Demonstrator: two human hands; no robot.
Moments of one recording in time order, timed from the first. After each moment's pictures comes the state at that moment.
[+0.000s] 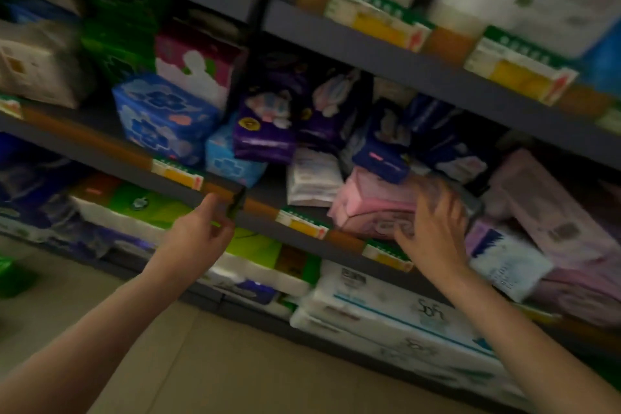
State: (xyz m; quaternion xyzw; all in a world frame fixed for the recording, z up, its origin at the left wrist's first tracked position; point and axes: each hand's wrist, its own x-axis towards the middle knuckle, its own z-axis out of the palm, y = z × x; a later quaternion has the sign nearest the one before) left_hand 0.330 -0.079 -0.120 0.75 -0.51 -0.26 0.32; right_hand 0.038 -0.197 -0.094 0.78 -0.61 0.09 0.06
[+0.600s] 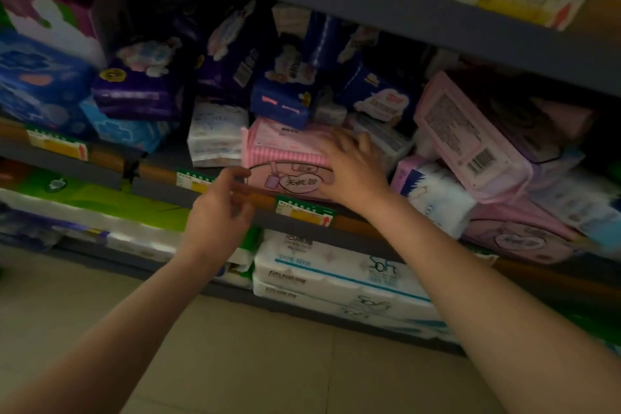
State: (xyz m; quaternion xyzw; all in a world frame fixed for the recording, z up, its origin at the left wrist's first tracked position) left_hand 0.147 -0.126 -0.122 0.72 -0.51 -0.25 0.39; right_hand -0.018 -0.249 -0.104 0.87 -0.48 0.04 0.00
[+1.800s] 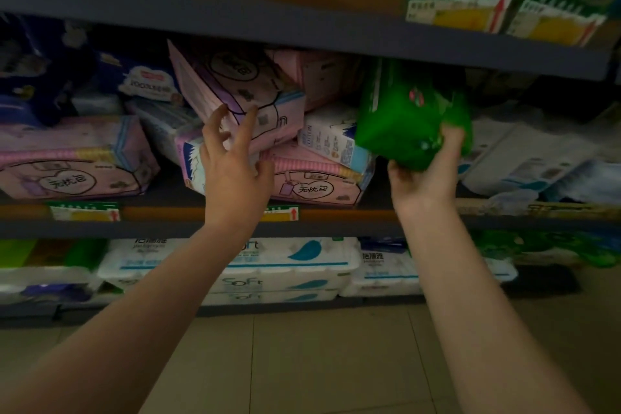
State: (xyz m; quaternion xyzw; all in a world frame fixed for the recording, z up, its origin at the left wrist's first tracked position) left_hand -0.175 -0.182 -0.071 0.64 -0.62 -0.13 0.43; right_hand -0.364 -0.191 -0.037 0.09 -0.46 0.73 -0.50
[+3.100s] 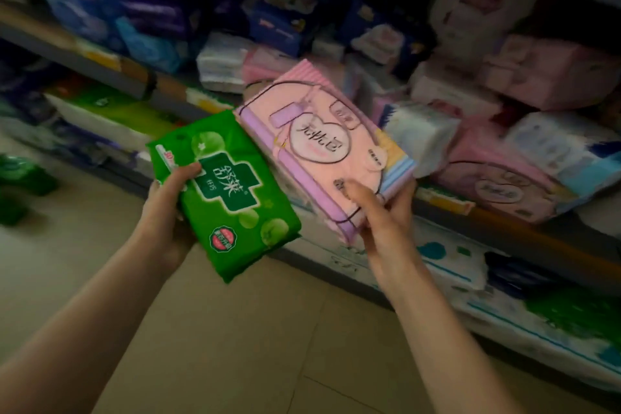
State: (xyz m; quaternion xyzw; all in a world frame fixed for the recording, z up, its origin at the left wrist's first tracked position) left_hand 0.100 -0.003 -0.162 0.55 -0.03 -0.51 0.66; right_hand -0.125 -0.086 -0.126 0.42 -0.42 0.44 -0.68
